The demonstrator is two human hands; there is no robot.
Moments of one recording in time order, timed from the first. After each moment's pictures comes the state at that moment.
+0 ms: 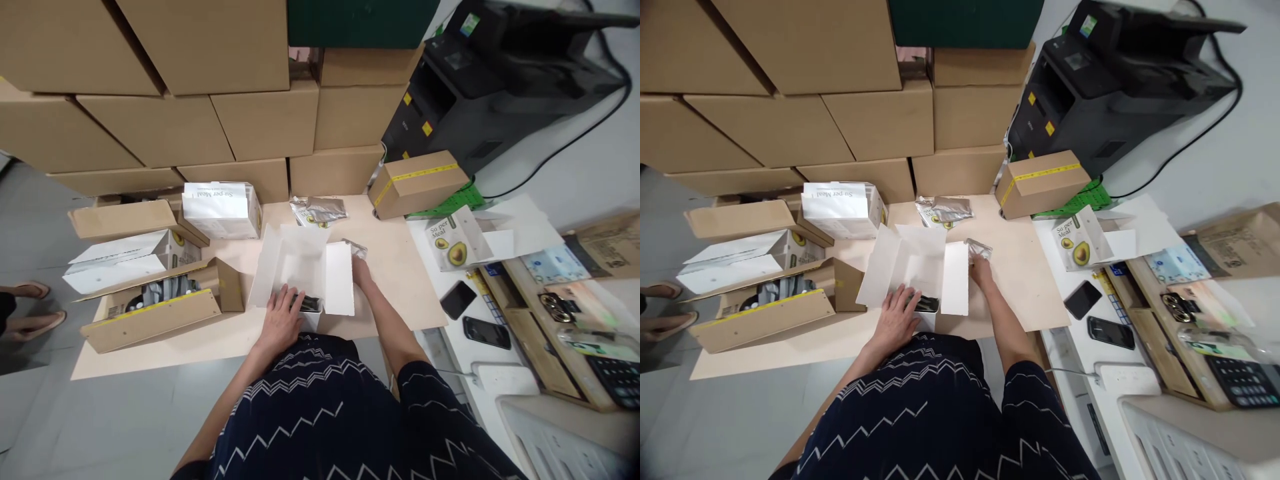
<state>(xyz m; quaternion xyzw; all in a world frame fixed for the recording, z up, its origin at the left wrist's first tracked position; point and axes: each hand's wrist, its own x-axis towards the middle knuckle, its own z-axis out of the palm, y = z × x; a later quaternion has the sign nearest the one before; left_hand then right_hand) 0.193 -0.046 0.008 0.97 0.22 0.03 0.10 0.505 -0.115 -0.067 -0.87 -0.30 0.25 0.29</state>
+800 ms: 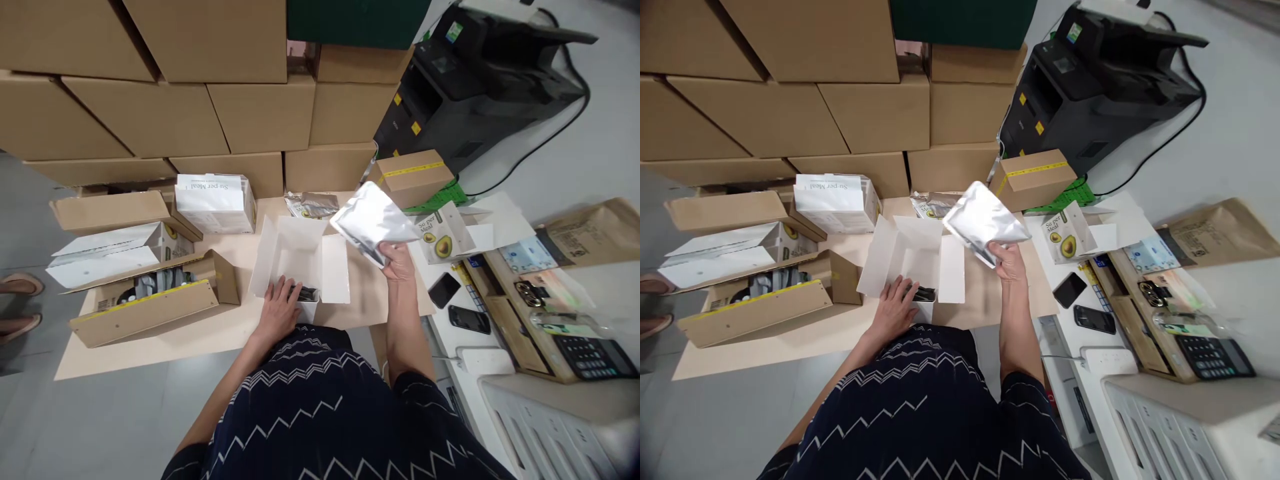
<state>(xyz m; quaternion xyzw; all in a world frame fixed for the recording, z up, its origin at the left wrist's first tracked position) 0.192 -0.045 0.007 0.97 0.21 0.04 0.10 0.496 -0.158 0.074 -0.54 -0.14 0.28 0.78</state>
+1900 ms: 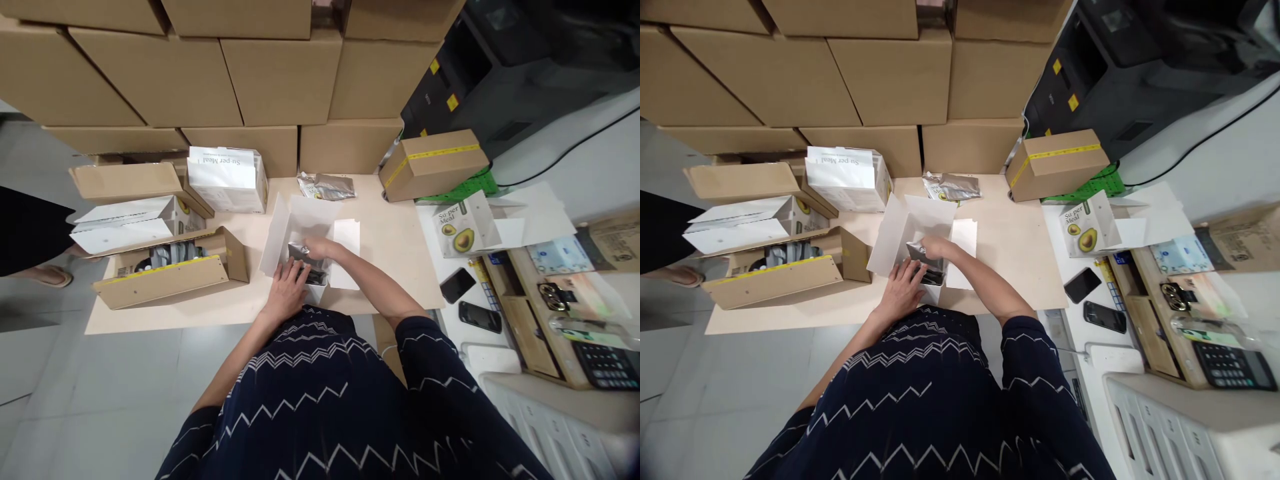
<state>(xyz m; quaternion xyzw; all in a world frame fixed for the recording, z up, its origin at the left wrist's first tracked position) 0.195 -0.049 0.015 0.97 0.22 0.01 0.11 0.401 -0.014 0.028 -0.66 -0.66 0.34 -0.09</state>
